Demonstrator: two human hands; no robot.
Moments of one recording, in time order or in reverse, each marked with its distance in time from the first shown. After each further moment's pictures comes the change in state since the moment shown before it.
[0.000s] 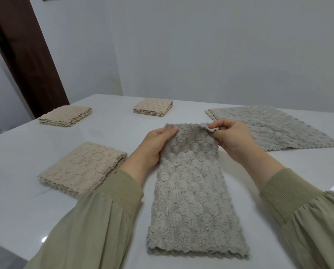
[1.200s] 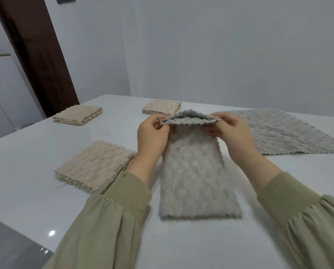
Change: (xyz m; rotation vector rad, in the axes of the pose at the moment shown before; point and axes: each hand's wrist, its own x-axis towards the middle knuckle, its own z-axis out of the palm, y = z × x) left_hand -0.024 0.020 -0.008 0.360 0.454 0.436; right_hand -0.013 -0.016 0.030 -0.067 0.077 -0.163
